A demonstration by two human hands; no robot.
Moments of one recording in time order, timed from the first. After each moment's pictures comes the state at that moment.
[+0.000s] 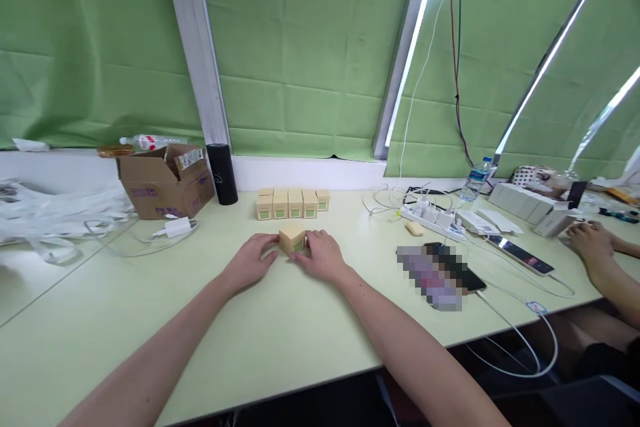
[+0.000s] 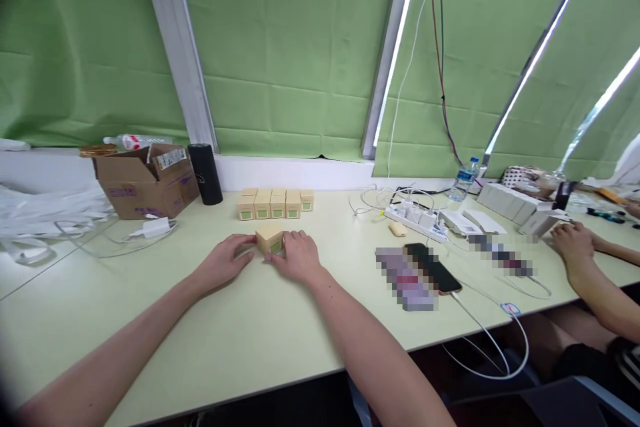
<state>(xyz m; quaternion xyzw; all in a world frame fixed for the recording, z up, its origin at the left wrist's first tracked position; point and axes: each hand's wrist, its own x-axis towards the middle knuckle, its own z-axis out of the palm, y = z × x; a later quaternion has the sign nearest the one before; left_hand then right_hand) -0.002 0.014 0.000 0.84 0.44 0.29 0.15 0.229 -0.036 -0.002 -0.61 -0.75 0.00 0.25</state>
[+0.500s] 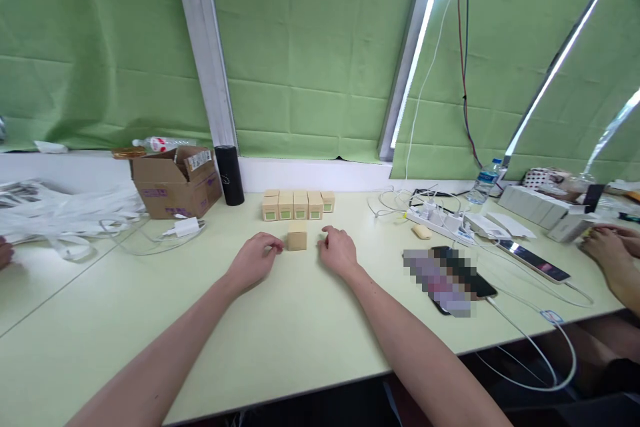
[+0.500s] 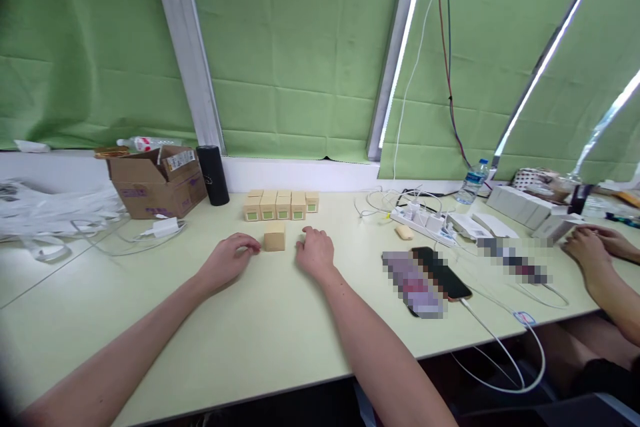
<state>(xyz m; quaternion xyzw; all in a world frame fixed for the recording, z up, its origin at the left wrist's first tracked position) -0.003 0.007 0.010 0.83 0.45 0.31 0.13 0.246 -0.032 0.004 -0.70 -0.67 0.03 0.24</state>
